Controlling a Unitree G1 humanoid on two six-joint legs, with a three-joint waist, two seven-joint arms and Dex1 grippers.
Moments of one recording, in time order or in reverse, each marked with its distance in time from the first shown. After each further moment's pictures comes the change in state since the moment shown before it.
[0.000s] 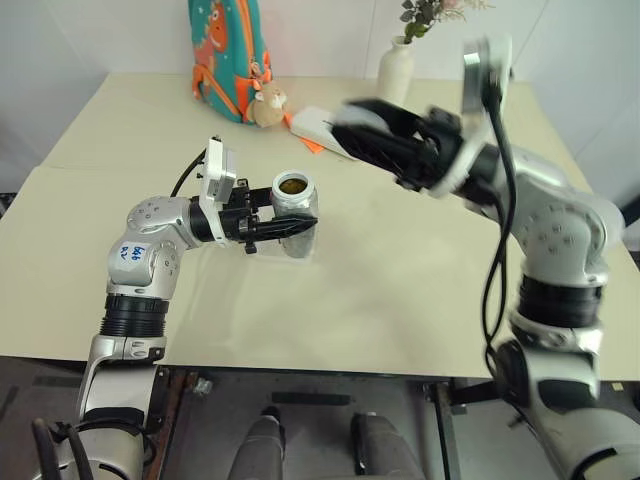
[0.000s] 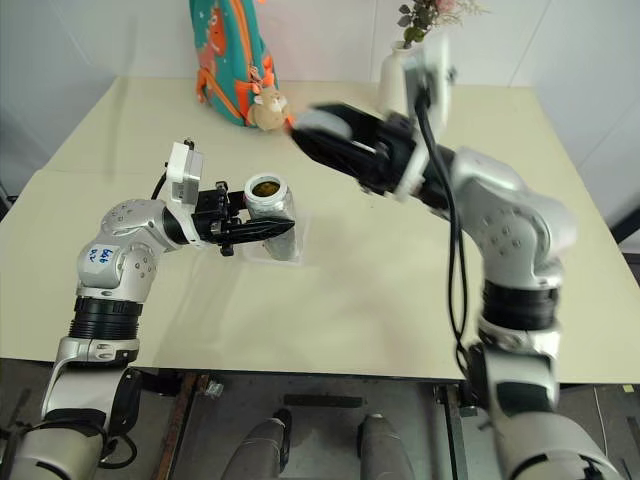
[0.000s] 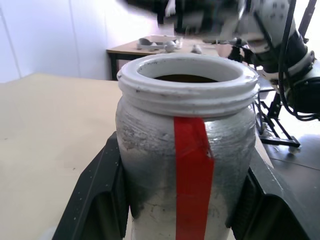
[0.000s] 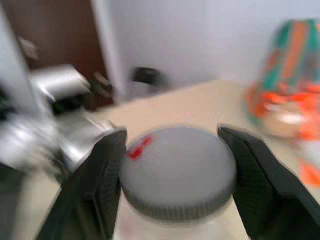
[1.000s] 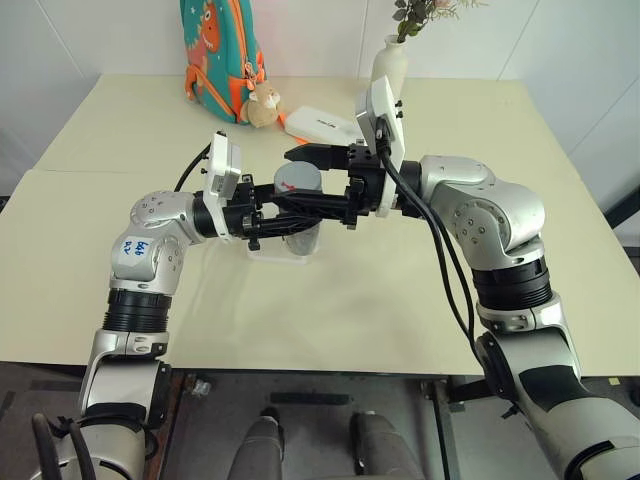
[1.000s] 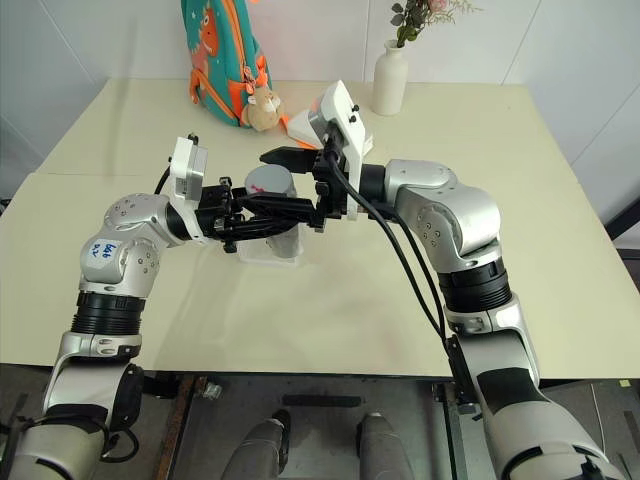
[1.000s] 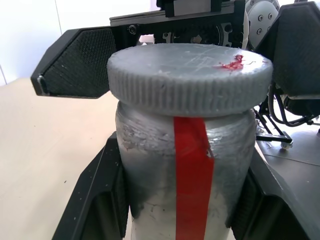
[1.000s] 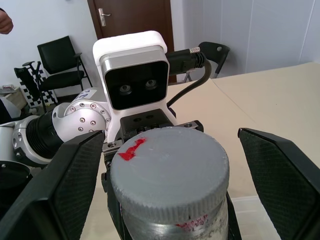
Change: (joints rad) left arm -0.033 -0.020 -0.038 0.006 0.008 -0.008 -0.015; right arm -0.321 0.240 0.205 0.228 -0.005 0.065 0.177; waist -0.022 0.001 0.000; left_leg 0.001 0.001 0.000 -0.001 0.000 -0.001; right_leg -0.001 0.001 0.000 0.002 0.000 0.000
